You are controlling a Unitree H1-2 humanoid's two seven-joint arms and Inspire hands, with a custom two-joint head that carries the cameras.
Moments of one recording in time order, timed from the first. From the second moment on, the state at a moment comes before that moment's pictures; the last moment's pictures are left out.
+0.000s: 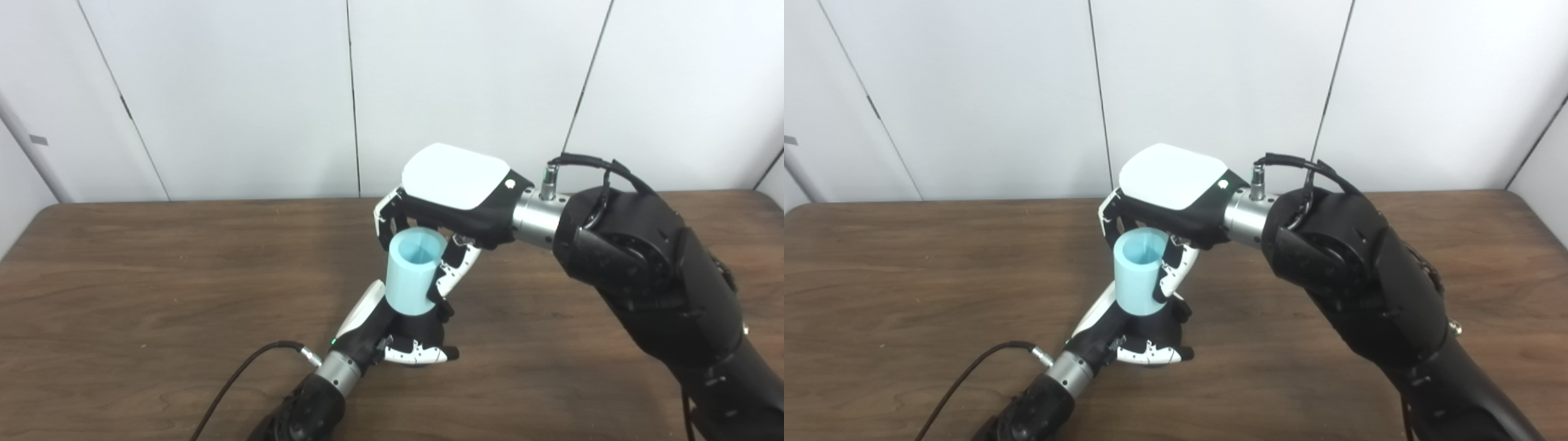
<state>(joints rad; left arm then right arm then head) -0.26 0.10 -0.42 0.08 0.35 0.04 -0.11 -0.79 -0.40 0.40 -0.44 -0.70 0.09 0.85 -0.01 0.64</state>
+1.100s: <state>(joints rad) -0.26 0.11 -0.43 0.08 0.35 0.03 -0.11 -0.81 -0.40 0.40 -0.42 -0.75 0.08 0.91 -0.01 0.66</state>
